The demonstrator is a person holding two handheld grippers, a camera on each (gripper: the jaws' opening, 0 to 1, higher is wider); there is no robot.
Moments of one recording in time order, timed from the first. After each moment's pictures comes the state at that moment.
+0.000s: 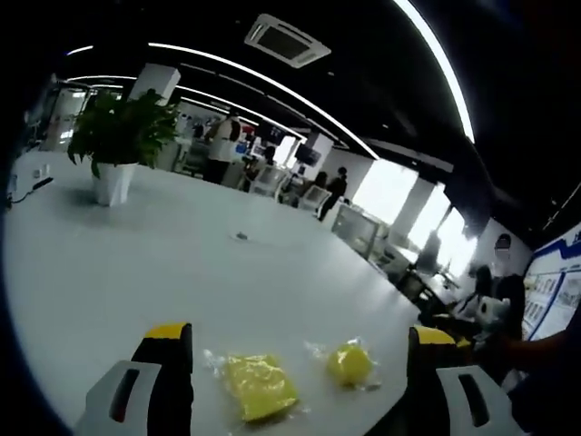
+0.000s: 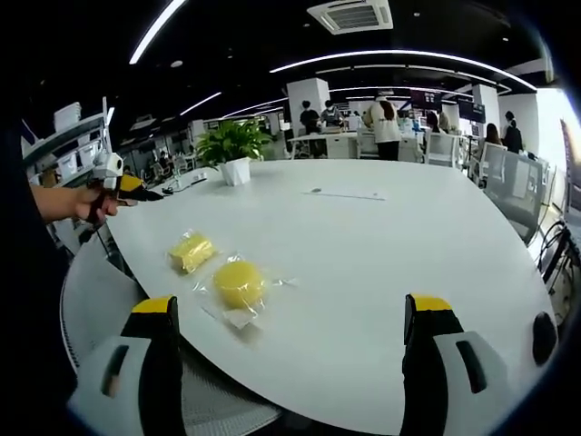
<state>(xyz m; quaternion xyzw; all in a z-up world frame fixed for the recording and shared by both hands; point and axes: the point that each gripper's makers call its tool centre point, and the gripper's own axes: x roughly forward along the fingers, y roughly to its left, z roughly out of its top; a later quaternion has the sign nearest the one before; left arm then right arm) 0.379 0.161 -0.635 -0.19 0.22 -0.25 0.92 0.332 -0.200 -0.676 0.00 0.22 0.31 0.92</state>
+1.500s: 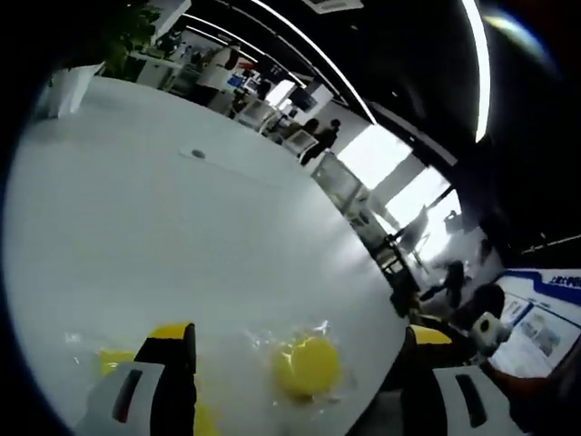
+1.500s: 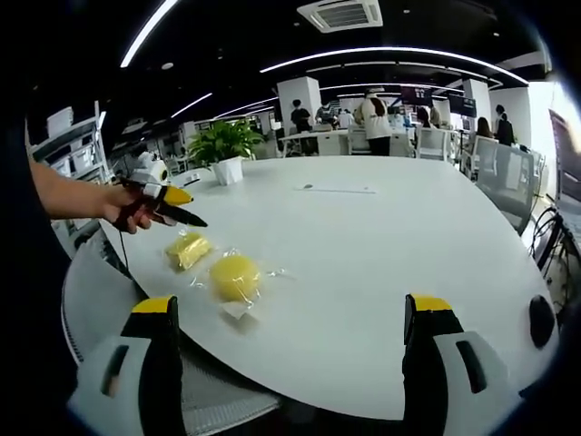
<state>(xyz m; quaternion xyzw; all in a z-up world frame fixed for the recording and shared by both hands) 0.421 0.038 -0.710 -0.27 0.35 -0.32 0.84 0.323 -0.214 -0.680 0.01 0.23 0.29 0.93</state>
